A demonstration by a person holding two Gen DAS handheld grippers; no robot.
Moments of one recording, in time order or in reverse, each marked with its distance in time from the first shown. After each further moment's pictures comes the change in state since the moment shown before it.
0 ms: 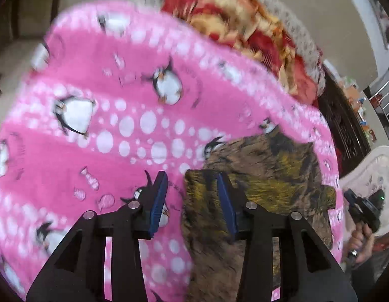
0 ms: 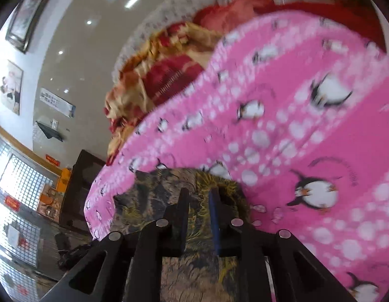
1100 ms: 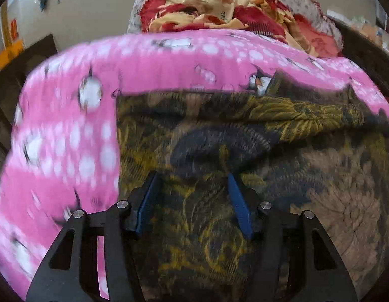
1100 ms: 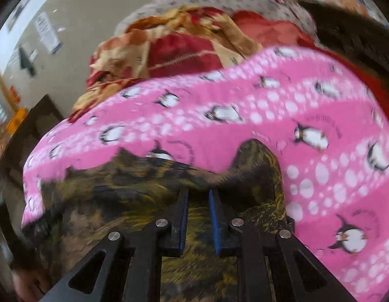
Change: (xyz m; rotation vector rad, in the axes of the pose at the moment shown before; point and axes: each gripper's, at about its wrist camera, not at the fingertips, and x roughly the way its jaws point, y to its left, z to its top) left arm 0.103 -0.087 -0.043 0.277 -0.147 0.328; right arm 0.123 0.065 -0.002 -0.327 0.059 -0.305
